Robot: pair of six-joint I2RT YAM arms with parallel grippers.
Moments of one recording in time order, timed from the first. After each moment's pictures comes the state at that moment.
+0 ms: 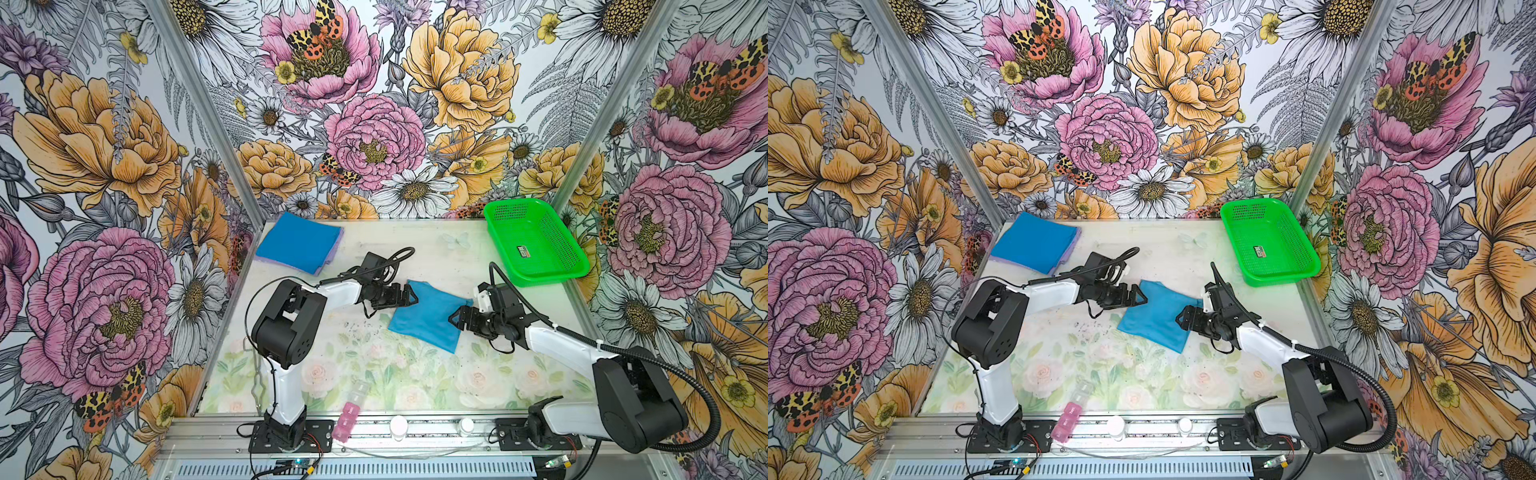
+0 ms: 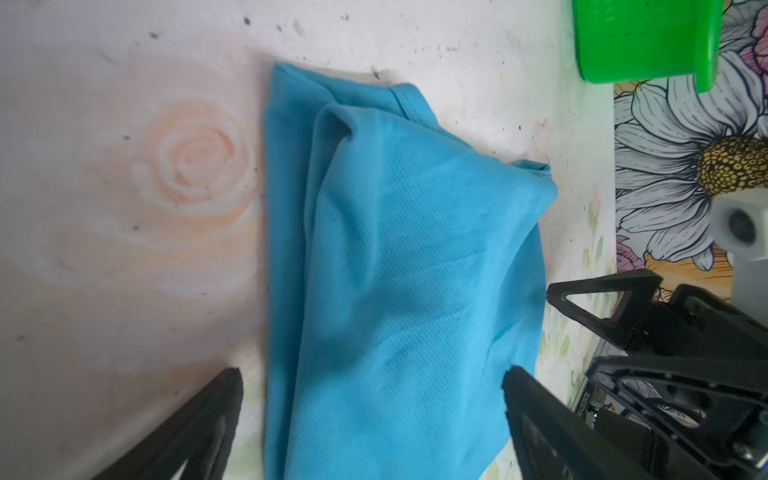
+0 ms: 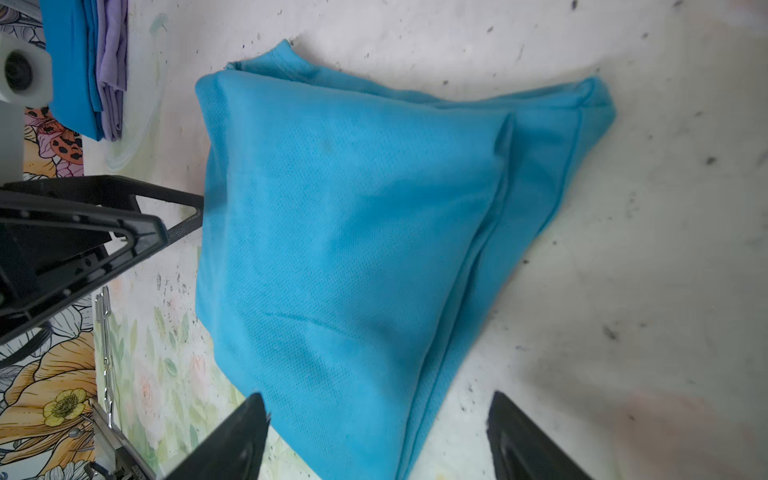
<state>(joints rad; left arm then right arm) -0.52 1.93 1.18 -0.23 0.51 -0.45 0.30 1.33 0.57 -0.20 -0.38 0.59</state>
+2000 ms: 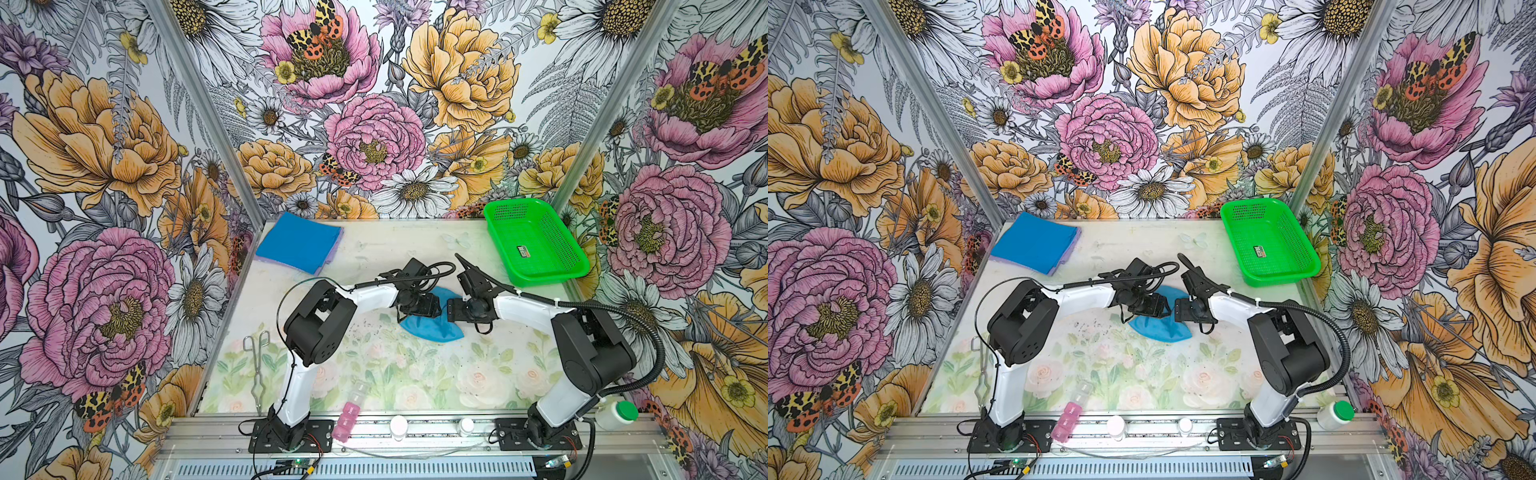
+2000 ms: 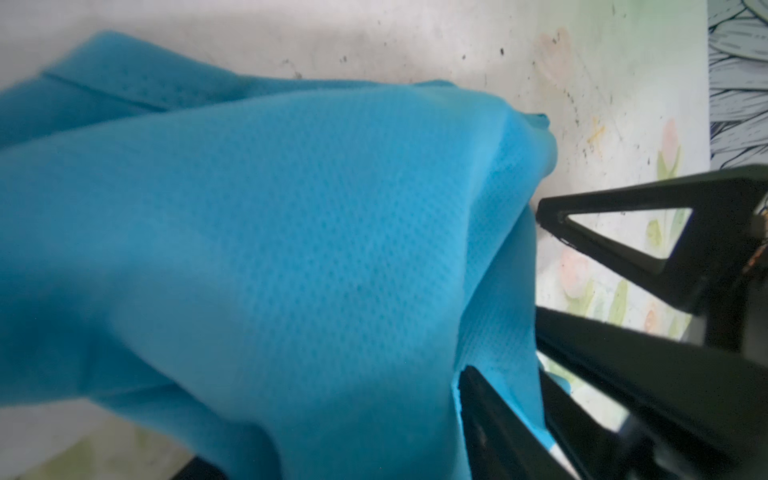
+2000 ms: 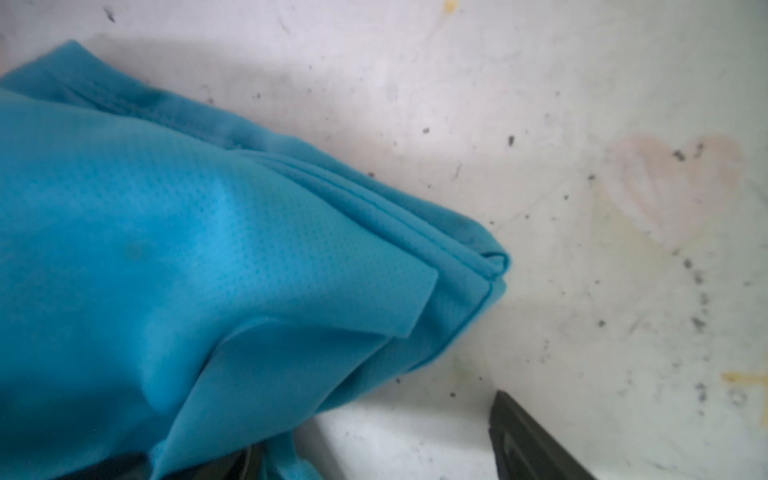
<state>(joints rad) -0.75 2.08 1.41 -0.37 0.32 -0.47 0.42 1.67 0.91 -0.42 -0.02 0.43</state>
